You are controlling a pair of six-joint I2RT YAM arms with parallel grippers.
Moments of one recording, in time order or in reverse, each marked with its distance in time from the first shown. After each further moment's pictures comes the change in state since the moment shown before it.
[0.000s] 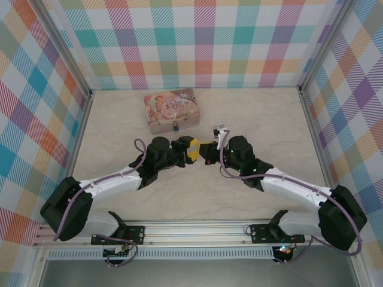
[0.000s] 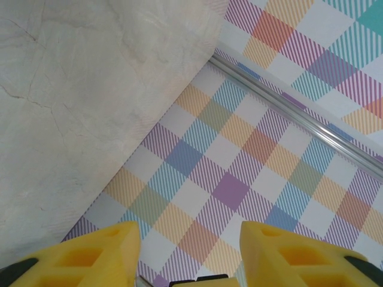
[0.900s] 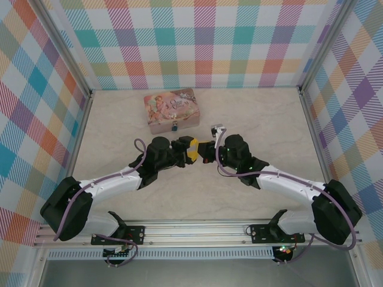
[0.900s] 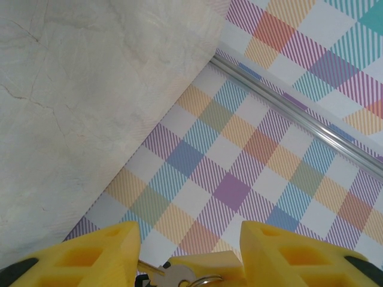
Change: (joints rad) left arm 0.000 0.001 0.000 -0.003 0.002 0.000; right arm 0.000 0.081 0.031 0.021 0.022 0.007
